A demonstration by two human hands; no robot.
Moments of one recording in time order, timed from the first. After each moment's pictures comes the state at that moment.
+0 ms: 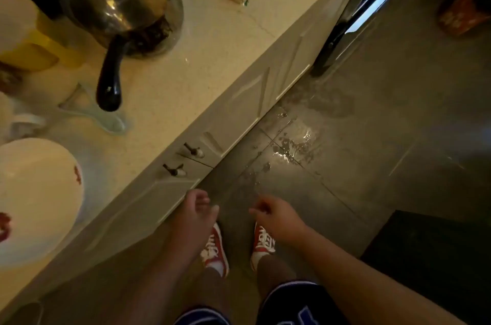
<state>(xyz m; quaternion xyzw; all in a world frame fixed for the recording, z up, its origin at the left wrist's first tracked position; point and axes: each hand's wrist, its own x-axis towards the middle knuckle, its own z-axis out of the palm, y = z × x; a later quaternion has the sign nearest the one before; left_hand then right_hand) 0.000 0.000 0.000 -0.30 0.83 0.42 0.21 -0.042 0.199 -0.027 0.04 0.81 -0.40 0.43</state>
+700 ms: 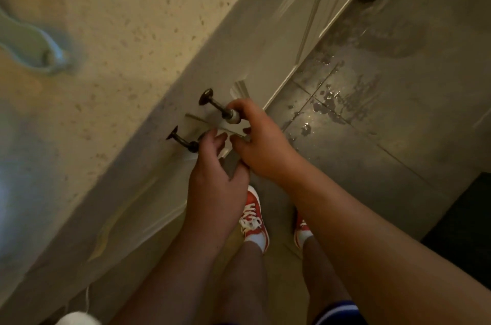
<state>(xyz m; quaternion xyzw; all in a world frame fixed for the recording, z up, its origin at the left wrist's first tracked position) -0.032 -0.041 -0.084 -0.25 0.85 0.44 0.11 -0.110 0.060 -0.121 -0.06 0.79 -0.56 0.22</state>
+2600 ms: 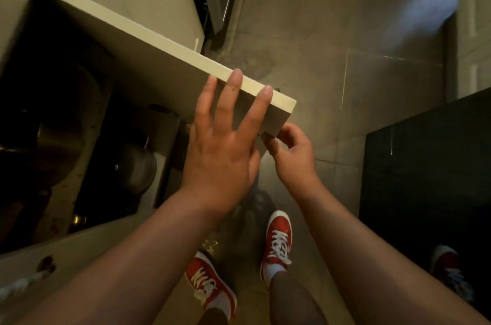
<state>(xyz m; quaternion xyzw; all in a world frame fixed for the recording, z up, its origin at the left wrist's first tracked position) -0.126 0.240 -0.056 0.35 0.93 0.14 -0.03 -0.071 0.373 -0.148 0.33 0.68 -0.65 -0.06</state>
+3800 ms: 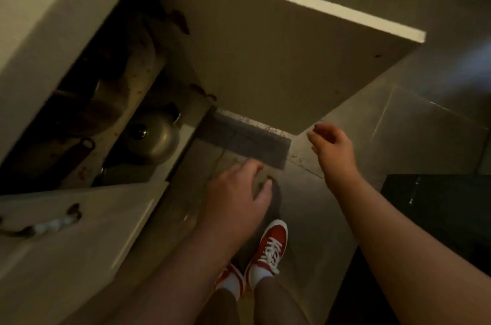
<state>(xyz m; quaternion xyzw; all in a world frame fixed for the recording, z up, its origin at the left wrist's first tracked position) -0.097 0.201 -0.062 0.04 0.93 0.28 0.24 -0.133 0.396 -0.138 0.41 0.69 -0.60 0.06</state>
